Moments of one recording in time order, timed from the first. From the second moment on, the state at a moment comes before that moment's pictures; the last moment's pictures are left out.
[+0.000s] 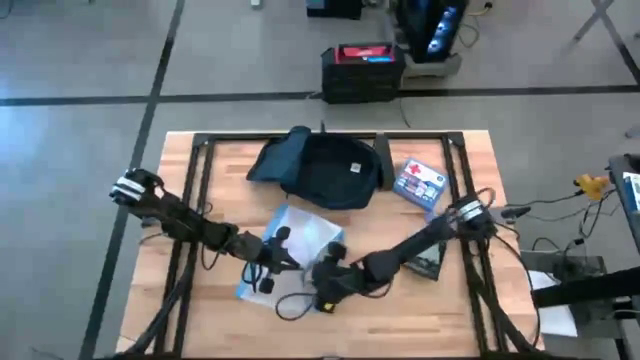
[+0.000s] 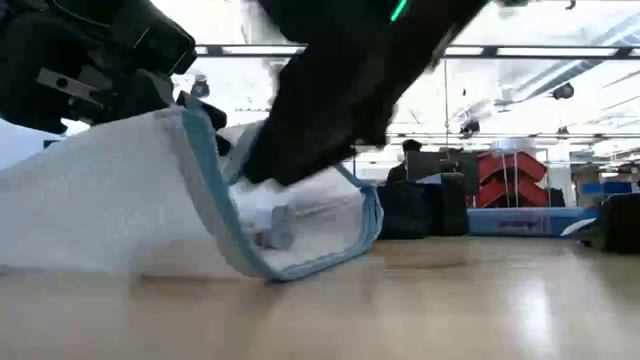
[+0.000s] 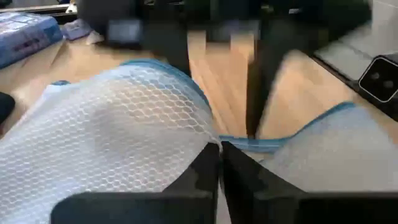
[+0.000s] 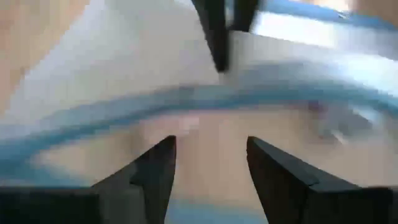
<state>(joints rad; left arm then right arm) -0.36 1.56 0.40 0.78 -0.11 -0.04 0.46 1.96 1.40 -0.40 0.45 0.59</state>
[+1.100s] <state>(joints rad) -0.36 1.56 0.41 0.79 -0.11 -0.05 0.61 1.24 0.80 -1.09 0.20 1.96</state>
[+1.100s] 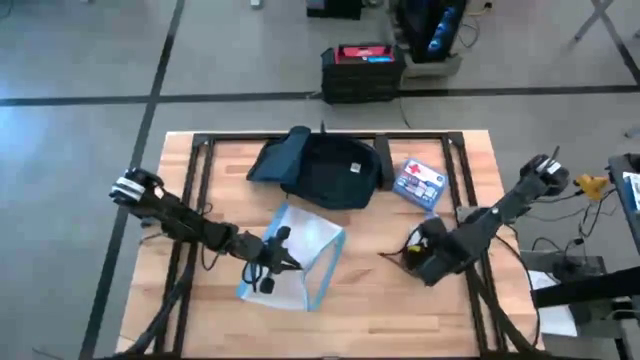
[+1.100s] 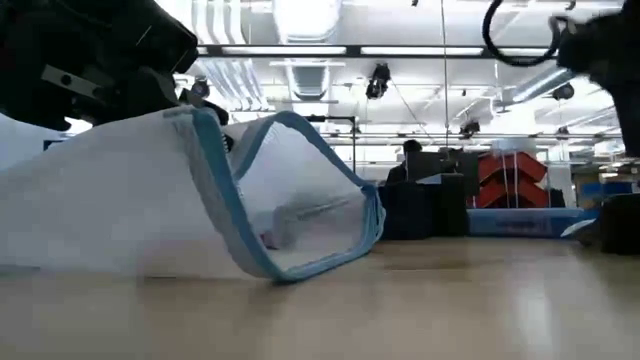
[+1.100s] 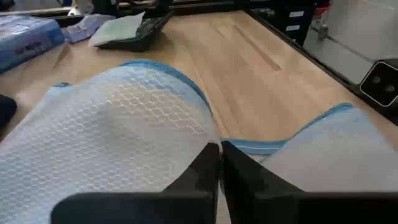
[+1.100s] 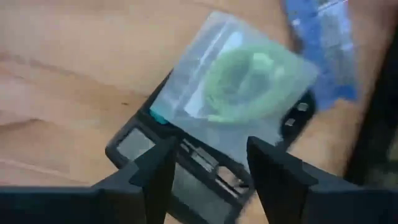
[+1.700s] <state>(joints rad) -0.36 1.56 0.41 0.79 -0.11 -0.04 0.47 1.21 0.61 -0.92 0.19 1.85</state>
